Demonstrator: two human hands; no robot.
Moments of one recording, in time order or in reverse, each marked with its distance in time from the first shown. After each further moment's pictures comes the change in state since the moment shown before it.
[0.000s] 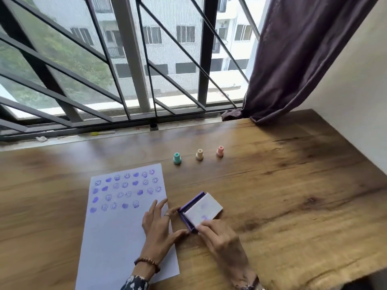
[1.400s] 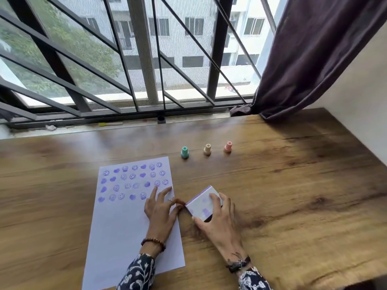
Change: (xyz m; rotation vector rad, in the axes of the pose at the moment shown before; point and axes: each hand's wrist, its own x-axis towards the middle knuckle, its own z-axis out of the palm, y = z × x) left_hand 0.018 0.005 -0.014 -0.084 0.087 -0.087; right_hand 0.039 -0.013 0.015 0.083 -0.371 0.621
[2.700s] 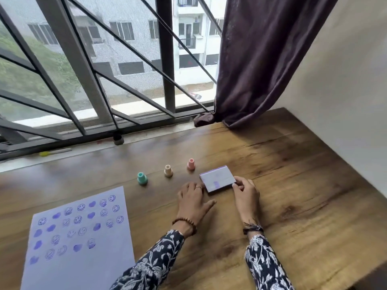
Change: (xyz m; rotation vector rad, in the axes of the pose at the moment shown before) left_hand 0.096 0.131 0.114 0.228 -0.359 0.187; right_hand 0.118 0.116 -0.084 0.448 0.458 0.358
